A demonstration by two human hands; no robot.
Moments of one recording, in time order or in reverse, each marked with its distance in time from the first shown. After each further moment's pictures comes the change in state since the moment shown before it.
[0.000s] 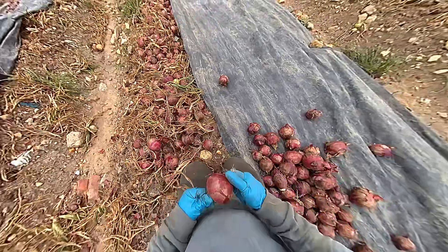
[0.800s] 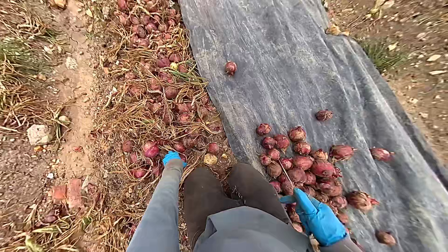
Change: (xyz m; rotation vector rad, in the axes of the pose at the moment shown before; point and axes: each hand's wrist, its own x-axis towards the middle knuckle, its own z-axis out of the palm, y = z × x) left_hand 0.259 -0.200 -0.171 1.262 -0.001 -0.940; right_hand 0.000 0.033 -0.058 -0.159 0.559 0.480
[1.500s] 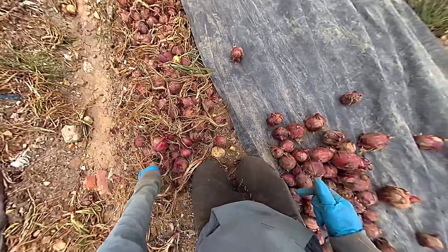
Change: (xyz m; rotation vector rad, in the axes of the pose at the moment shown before) left_hand -0.066 -0.128 -0.022 0.147 -0.148 -0.189; right_hand 0.026 0.030 -0.008 0.100 0.113 0.075
